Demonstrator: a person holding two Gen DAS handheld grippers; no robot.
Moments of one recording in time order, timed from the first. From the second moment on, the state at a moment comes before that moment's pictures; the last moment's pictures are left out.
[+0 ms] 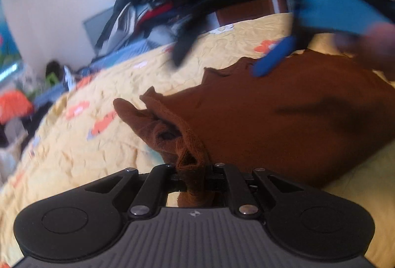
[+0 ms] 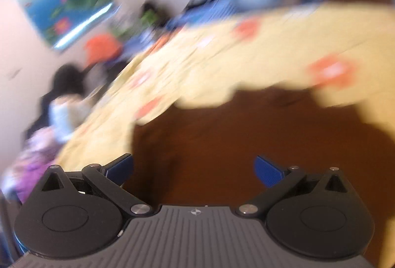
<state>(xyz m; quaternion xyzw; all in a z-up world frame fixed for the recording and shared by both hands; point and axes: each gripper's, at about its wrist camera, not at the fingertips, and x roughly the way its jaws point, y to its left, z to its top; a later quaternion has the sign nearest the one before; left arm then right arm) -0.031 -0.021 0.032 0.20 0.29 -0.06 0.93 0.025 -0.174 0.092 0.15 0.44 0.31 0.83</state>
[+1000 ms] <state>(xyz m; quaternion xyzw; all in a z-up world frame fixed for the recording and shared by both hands) -0.064 -0.216 0.000 0.36 0.19 -0.32 0.85 0.025 -0.385 0.034 0.25 0.44 0.19 0.84</state>
